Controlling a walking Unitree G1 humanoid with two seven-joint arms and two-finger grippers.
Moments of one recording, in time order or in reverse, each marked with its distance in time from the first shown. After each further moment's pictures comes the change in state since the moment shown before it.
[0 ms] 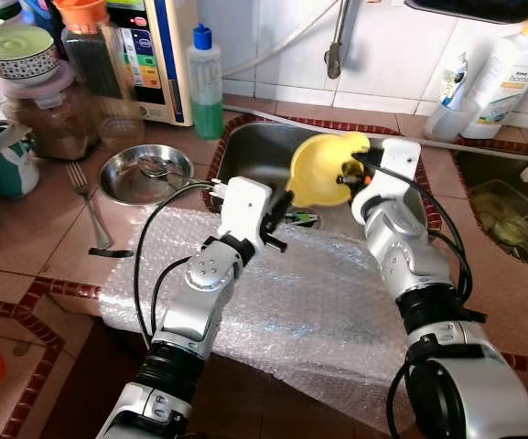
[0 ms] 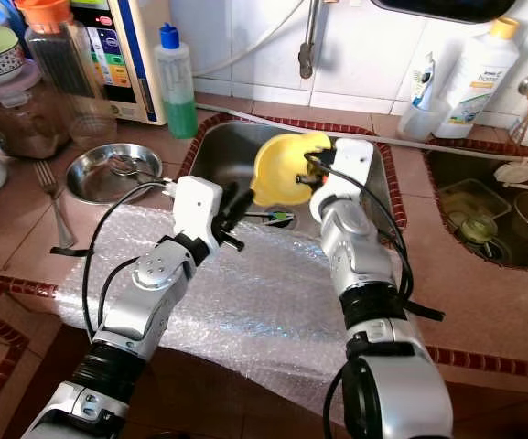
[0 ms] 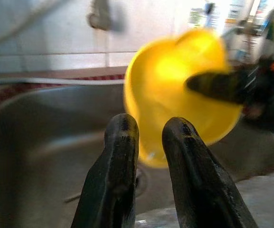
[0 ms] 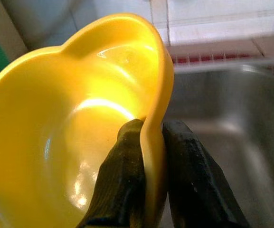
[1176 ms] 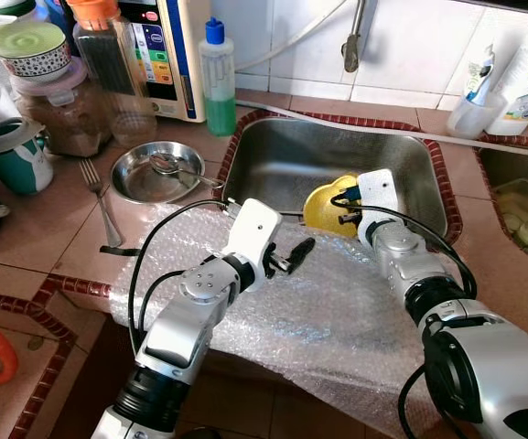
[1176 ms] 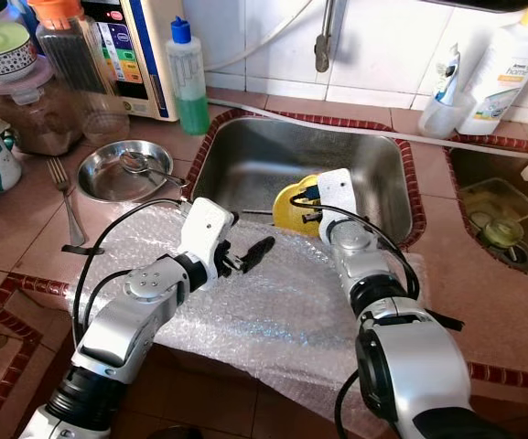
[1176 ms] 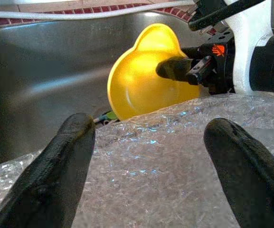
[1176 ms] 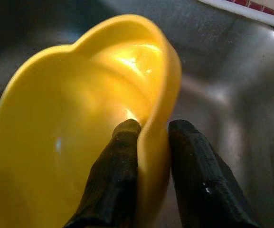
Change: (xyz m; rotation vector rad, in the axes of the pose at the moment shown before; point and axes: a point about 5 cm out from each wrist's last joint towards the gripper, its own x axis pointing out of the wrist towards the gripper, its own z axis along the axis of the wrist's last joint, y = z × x) left arm -0.025 -0.014 -0.009 0.011 0.225 -0.124; right arm 0.001 -0.025 -0.034 -0.435 0.206 -0.012
